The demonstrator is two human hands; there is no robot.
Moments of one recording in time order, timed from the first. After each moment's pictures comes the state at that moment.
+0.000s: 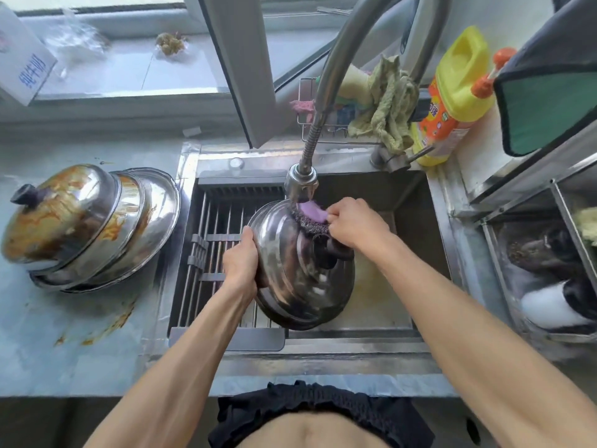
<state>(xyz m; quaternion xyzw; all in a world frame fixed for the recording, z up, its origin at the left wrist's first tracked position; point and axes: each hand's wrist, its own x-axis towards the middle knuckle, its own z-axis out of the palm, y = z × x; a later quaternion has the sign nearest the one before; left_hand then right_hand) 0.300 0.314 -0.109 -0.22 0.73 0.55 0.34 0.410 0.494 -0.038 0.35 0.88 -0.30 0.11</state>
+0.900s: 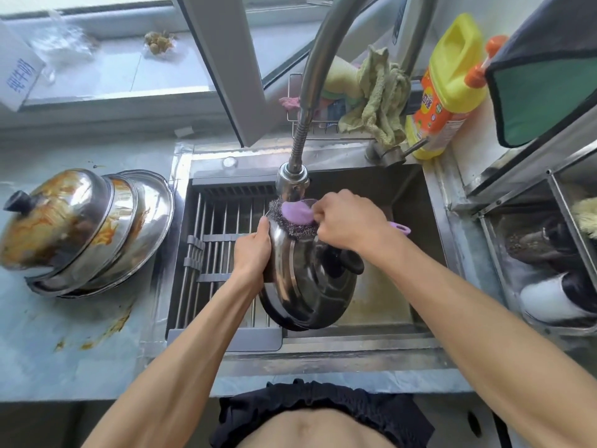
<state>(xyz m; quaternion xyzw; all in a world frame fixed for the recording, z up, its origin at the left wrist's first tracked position) 0.310 0.336 -0.087 -0.07 0.80 0.47 0.36 0.413 0.490 -0.006 0.26 0.93 -0.21 0.12</state>
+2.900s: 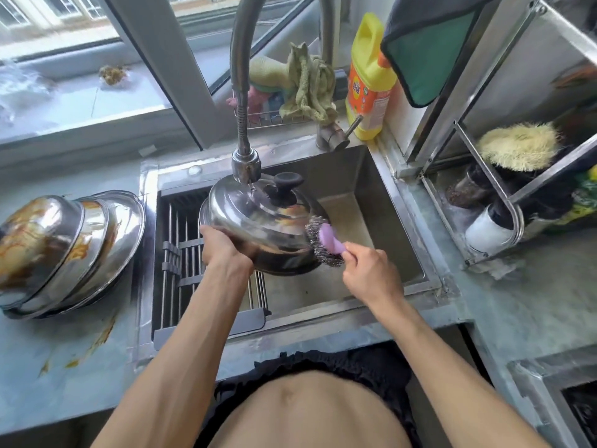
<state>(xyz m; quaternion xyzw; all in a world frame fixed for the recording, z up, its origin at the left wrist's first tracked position) 0.348 0.338 -0.054 -0.34 0.57 0.69 0.30 0.572 0.415 -0.071 0.48 0.82 -0.30 -0.09</state>
